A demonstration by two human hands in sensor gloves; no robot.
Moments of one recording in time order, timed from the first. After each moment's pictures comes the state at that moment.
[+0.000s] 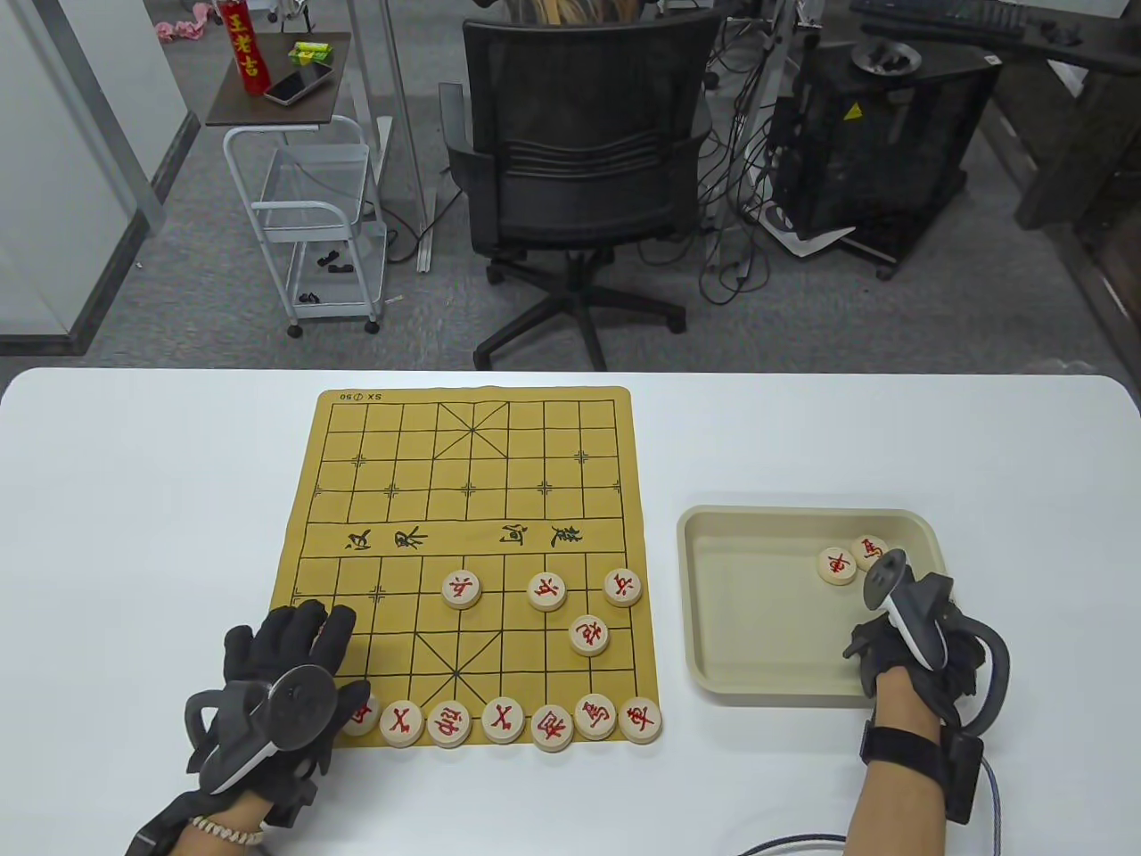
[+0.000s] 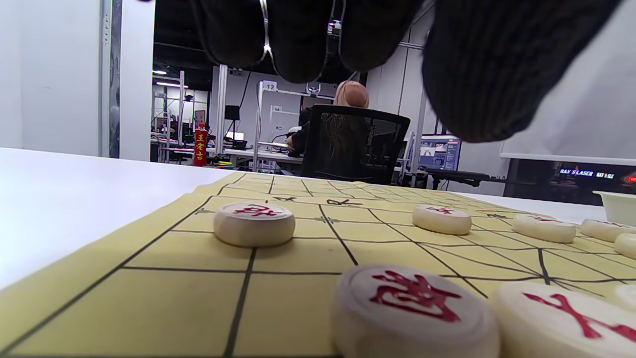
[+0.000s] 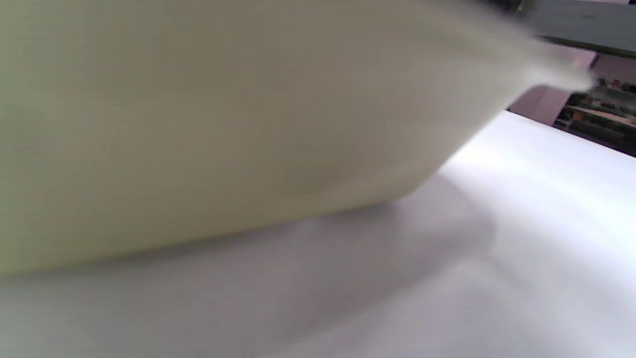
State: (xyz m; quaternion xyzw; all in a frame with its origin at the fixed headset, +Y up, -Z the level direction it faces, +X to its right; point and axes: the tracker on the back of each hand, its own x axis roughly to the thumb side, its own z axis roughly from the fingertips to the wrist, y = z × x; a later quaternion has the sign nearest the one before) left_hand -0.296 -0.744 -0.253 0.05 -0.05 0.04 1.00; right_hand 0.314 -0.764 -0.339 0.30 -0.06 -0.95 0.07
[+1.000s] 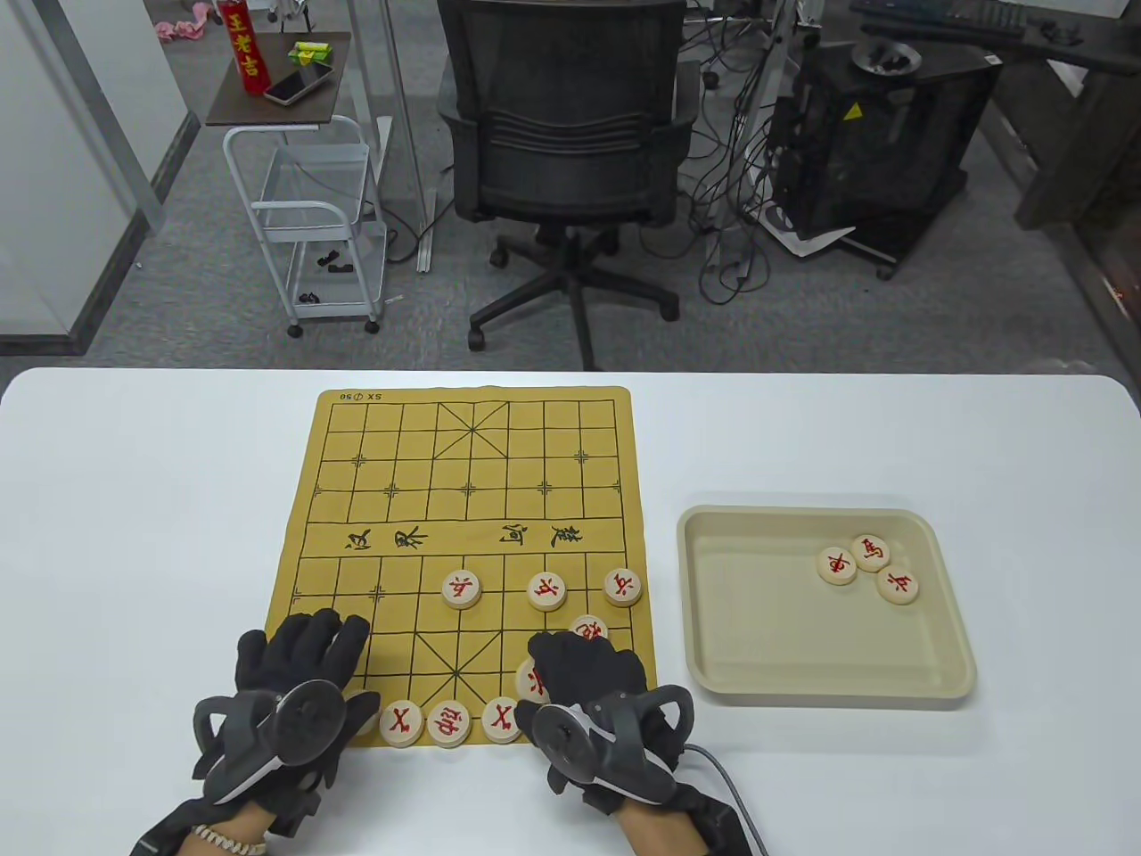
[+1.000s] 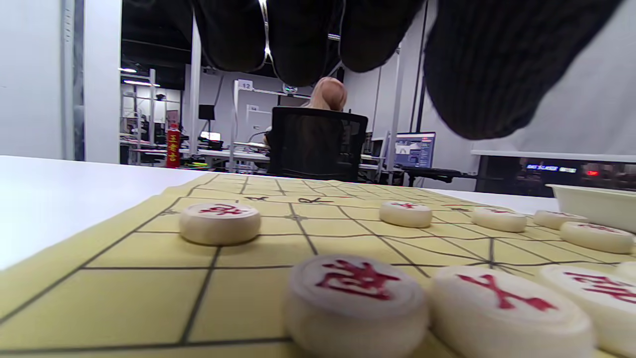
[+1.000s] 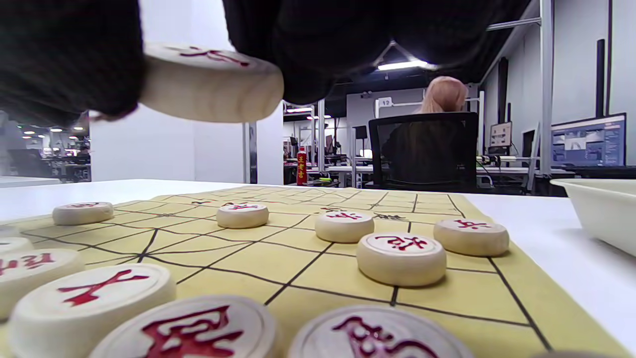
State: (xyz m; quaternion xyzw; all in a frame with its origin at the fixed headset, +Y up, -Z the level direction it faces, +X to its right) left_hand -0.278 -0.742 -0.241 0.05 -0.11 0.04 0.99; right_hand 0.010 -0.736 -0.237 -0.19 0.15 -0.97 -0.07
